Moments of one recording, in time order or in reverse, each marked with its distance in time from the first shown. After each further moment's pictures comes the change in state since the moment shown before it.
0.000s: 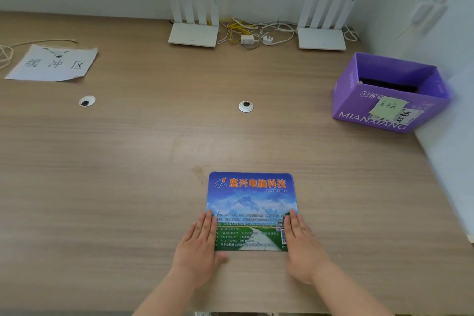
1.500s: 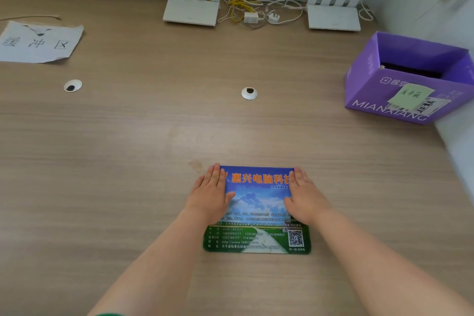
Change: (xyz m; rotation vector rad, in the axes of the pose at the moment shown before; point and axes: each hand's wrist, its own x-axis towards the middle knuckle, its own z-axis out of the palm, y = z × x) left_hand 0.109 -0.013 -0.060 -0.097 0.039 -0.034; right_hand 0.097 0.018 -0.061 0.046 0.098 -0.011
